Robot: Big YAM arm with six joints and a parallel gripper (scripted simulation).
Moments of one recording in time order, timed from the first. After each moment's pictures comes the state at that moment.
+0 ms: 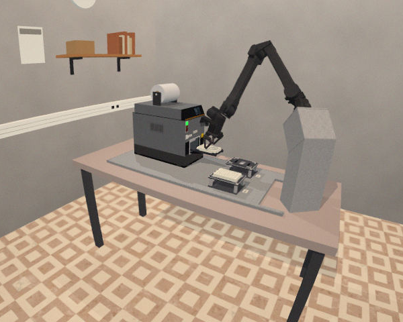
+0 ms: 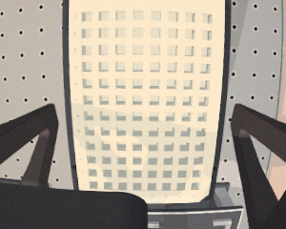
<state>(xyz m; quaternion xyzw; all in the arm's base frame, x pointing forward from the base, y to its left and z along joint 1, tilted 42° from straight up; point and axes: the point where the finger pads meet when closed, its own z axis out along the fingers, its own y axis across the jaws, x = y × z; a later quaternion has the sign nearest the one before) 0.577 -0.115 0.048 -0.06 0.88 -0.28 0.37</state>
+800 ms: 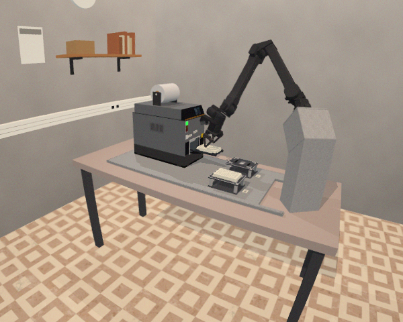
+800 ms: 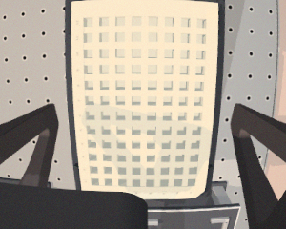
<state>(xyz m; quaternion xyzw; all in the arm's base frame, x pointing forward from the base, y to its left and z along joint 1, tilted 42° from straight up) 0.575 -0.111 0.055 -0.06 0.88 -0.28 0.38</state>
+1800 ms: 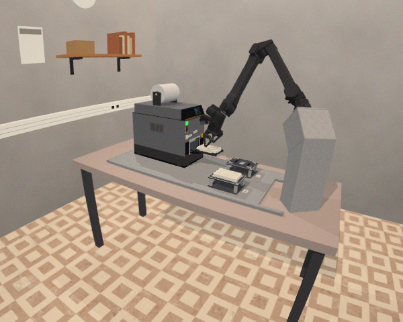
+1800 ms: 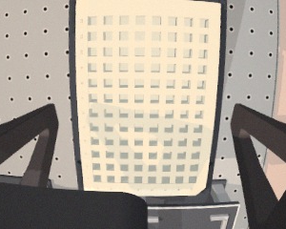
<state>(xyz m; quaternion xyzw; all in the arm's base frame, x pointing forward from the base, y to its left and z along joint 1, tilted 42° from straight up) 0.574 -0.109 0.056 -0.06 0.88 -0.28 0.37</state>
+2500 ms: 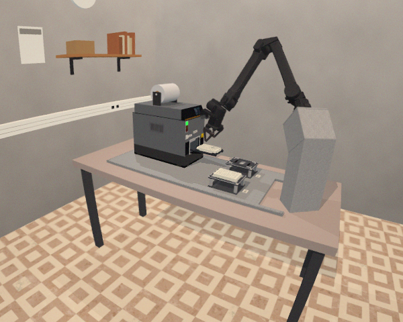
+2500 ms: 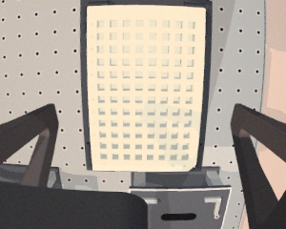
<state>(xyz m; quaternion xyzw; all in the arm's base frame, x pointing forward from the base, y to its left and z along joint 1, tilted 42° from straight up) 0.560 -0.092 0.081 -0.06 0.88 -0.28 0.37</state>
